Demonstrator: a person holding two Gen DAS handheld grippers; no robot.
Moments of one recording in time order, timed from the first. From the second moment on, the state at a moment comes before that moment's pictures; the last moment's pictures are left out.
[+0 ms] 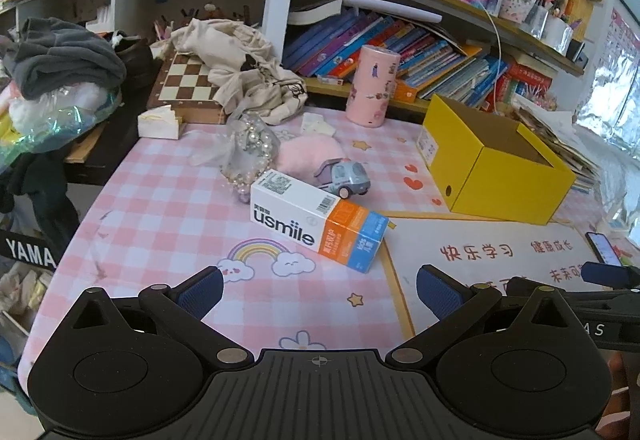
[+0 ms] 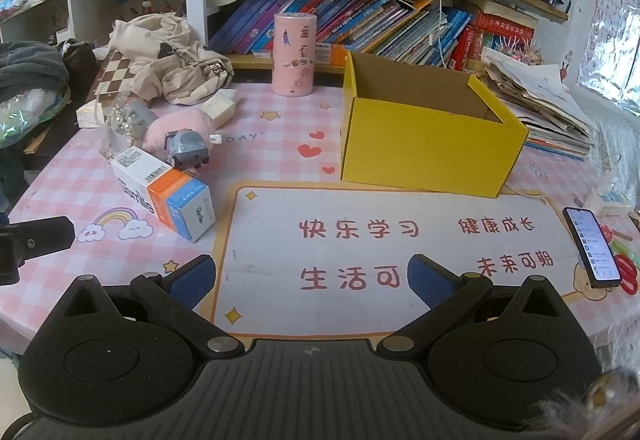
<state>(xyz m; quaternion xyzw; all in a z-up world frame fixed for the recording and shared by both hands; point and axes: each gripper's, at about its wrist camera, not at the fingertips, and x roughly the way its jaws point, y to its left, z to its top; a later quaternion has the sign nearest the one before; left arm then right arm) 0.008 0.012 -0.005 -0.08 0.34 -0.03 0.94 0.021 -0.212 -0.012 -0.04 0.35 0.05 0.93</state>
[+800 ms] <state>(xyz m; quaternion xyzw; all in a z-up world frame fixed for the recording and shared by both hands) 0.045 -0.018 -0.016 -0.14 0.35 -0.01 0.93 0.086 -0.239 -0.007 -0.07 0.33 0.13 0.93</state>
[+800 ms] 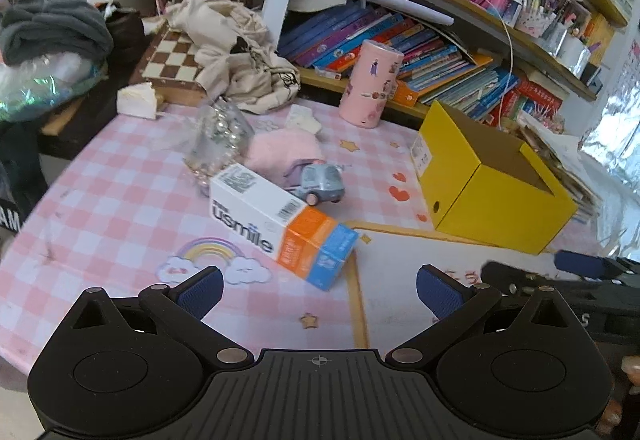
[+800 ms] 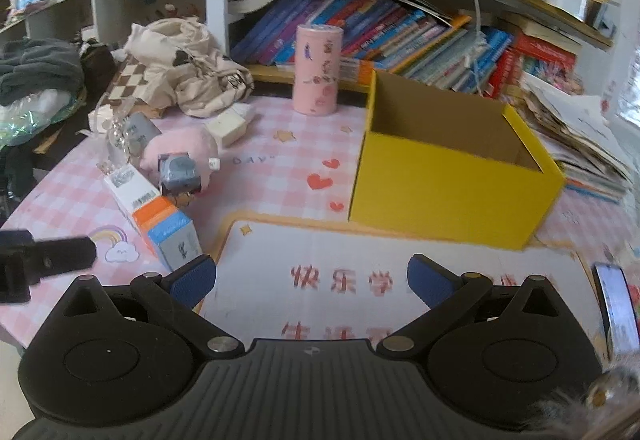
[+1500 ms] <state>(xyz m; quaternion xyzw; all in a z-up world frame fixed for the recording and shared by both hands) 0.106 -0.059 -0.050 -0.18 0.37 0.09 0.91 0.182 -0.254 -0.018 -0.10 0.34 0.27 0.90</state>
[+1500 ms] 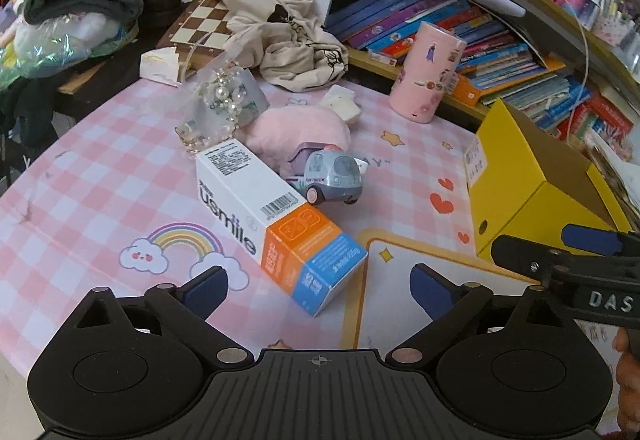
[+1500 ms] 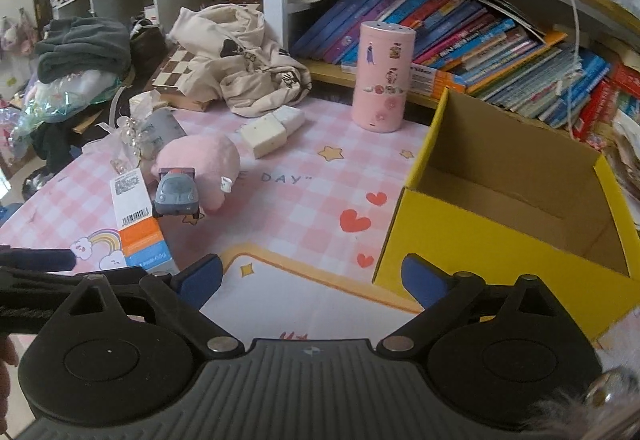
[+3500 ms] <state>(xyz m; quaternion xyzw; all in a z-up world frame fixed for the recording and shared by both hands) 0.135 0.026 -0.078 -0.08 0.45 0.13 0.88 0.212 -0.101 -0.086 -0.15 0.45 0.33 0.82</state>
